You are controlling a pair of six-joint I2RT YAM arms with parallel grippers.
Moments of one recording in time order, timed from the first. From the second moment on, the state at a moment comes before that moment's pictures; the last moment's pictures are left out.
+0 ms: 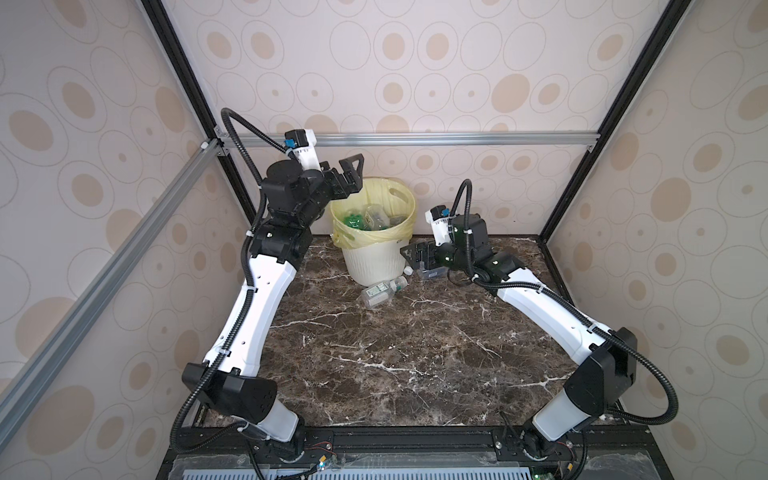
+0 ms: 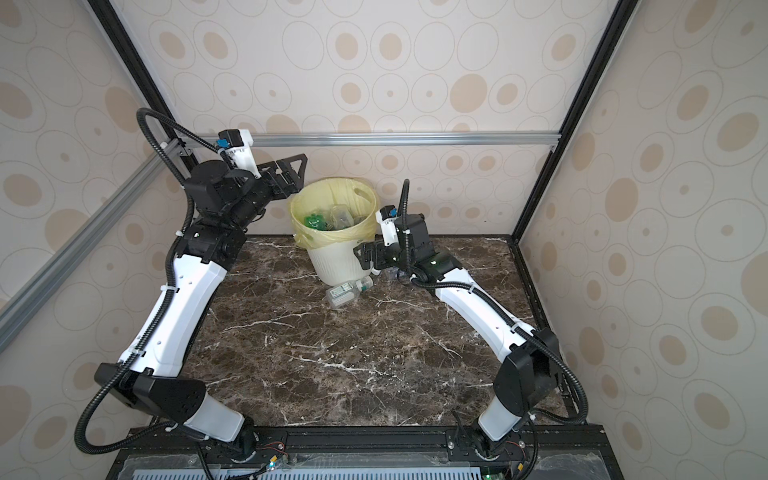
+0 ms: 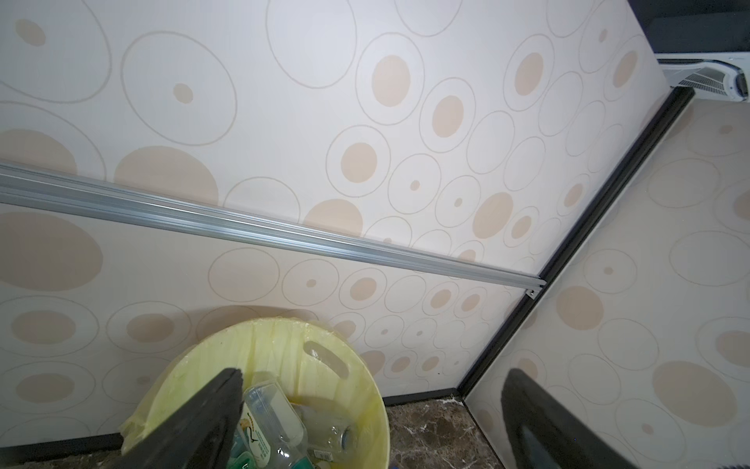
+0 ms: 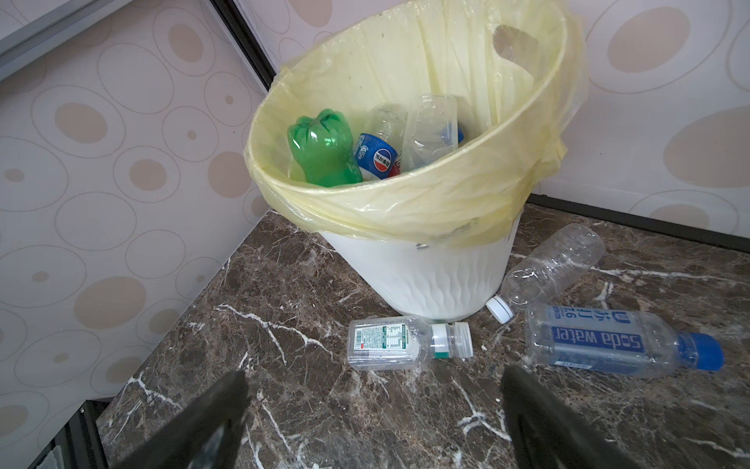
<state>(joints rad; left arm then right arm) -0.25 1.54 1.82 -0.20 0.15 -0.44 0.56 1.62 1.54 -0.36 -0.19 0.28</state>
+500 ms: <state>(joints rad) -0.26 1.38 1.26 -0.09 0.29 -0.50 0.56 1.62 1.46 -0.38 -0.05 0.31</state>
